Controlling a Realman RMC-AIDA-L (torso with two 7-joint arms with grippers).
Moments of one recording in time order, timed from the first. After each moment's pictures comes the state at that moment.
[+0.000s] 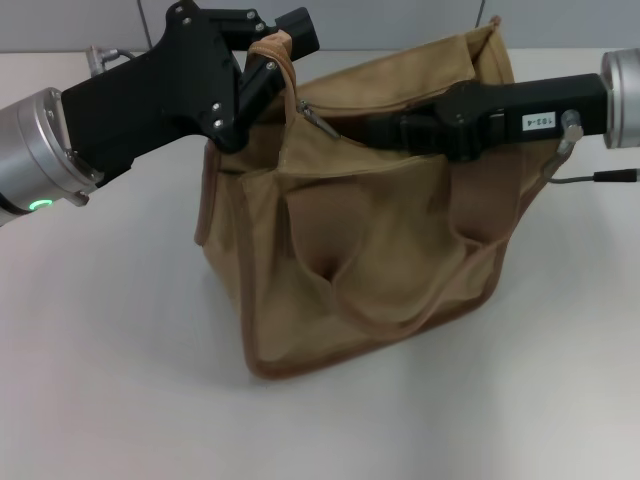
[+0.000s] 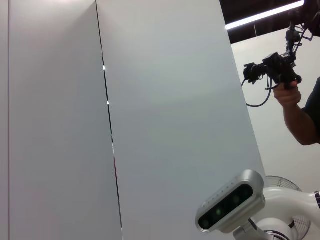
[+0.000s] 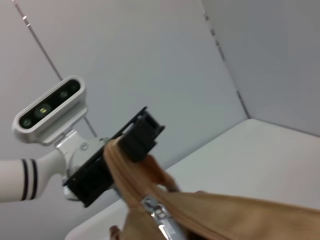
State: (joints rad) left arm -0.66 -2.07 0.63 0.40 1.57 1.84 -0.86; right arm 0.65 2.05 -0.95 -0.90 -1.82 -1.61 1.94
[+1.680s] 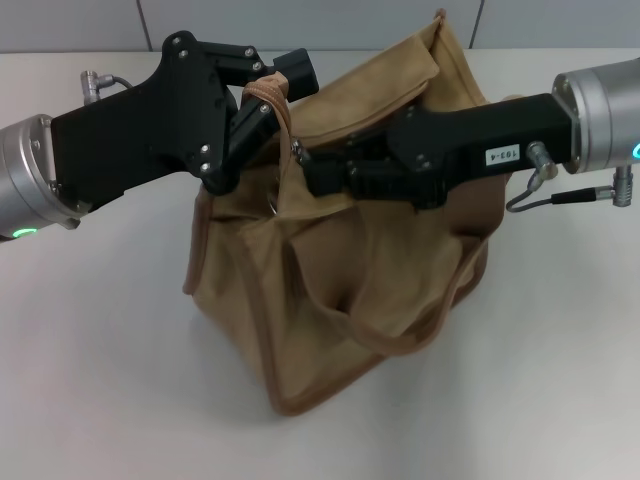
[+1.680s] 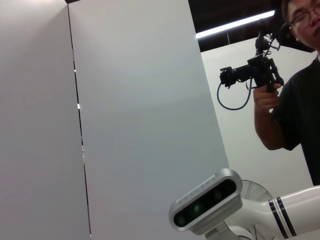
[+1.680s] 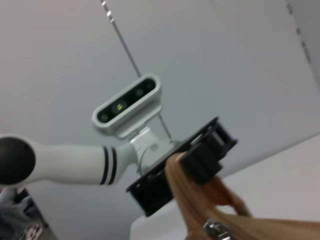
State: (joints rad) left arm -0.63 -2.07 0.67 0.41 1.58 1.92 -0.86; right arm 0.73 2.08 -0.98 -0.80 -1.77 -1.73 1.80
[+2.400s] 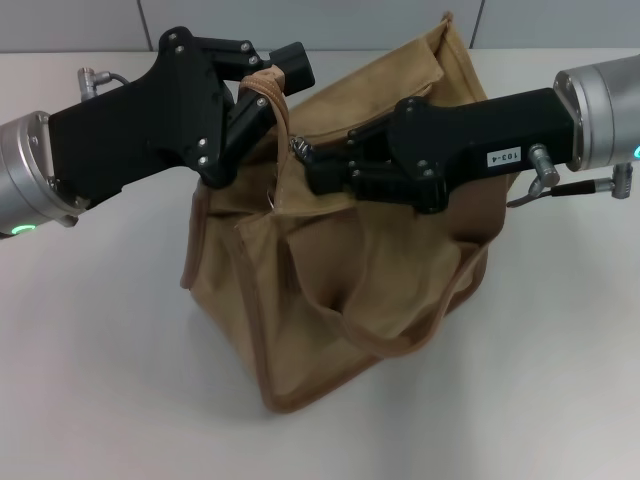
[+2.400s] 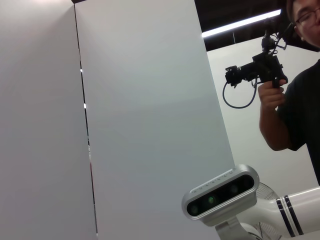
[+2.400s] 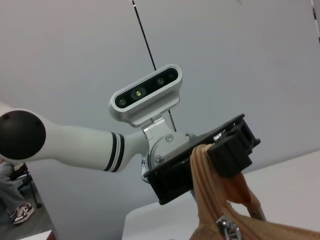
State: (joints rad) left arm -0.63 -2.07 0.66 0.41 1.58 1.91 -0.86; right arm 0.72 2.08 -0.99 -0.83 -1.76 -1.73 1.70
